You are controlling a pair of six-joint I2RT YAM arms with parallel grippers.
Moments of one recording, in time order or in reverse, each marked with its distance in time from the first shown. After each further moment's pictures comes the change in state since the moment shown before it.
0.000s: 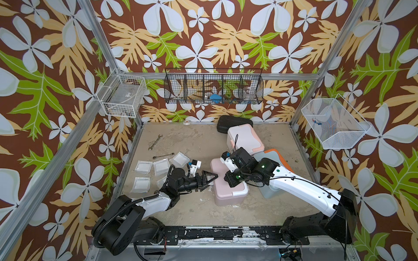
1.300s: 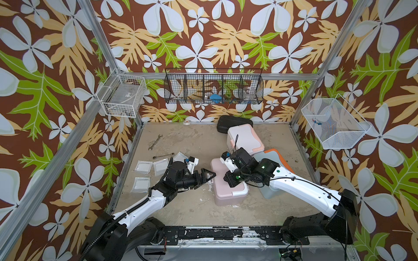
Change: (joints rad) left arm 0.029 -0.201 0.188 -0.655 -0.091 0.245; right arm 0.000 -0.005 -0.011 0.020 0.000 0.000
